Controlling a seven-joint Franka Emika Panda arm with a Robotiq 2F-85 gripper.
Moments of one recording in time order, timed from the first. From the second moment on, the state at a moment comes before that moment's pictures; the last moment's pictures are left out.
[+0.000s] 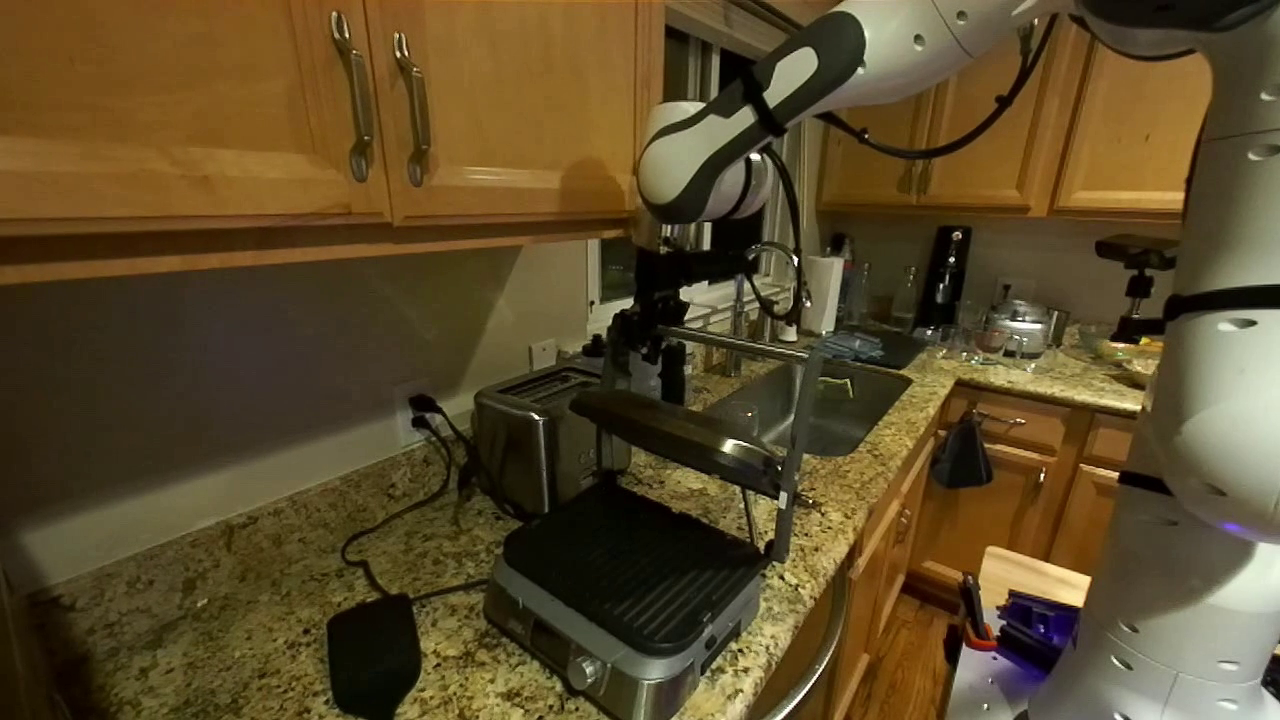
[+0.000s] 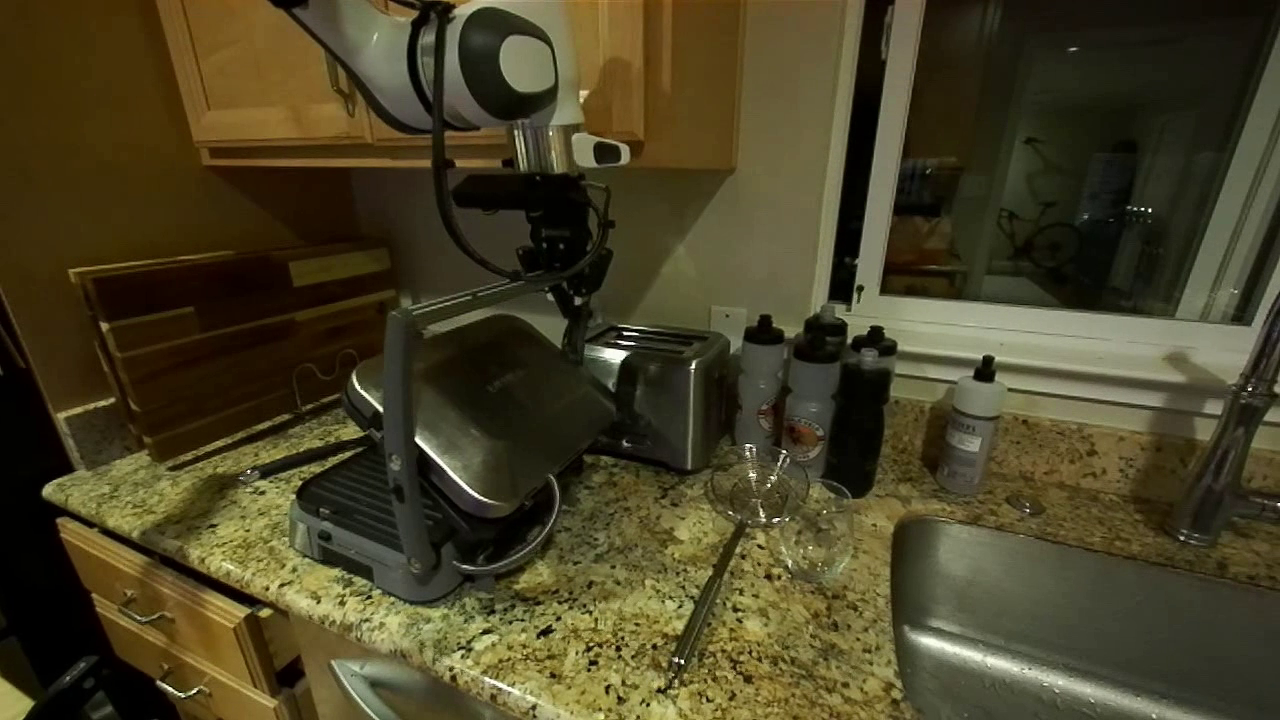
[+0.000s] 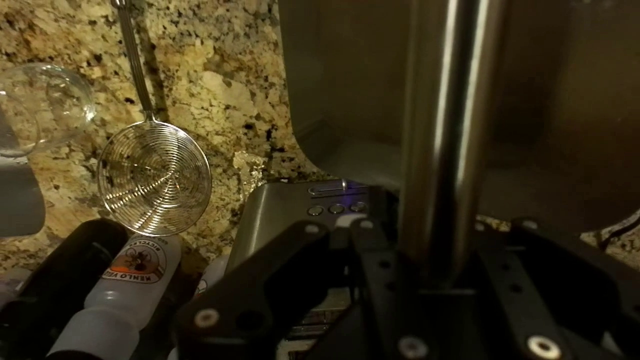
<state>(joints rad) -0.09 0.08 -0.04 -2.05 -0.01 2.29 -0.02</state>
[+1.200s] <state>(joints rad) 0.17 0.25 0.12 -2.00 -0.13 2.35 0.26</state>
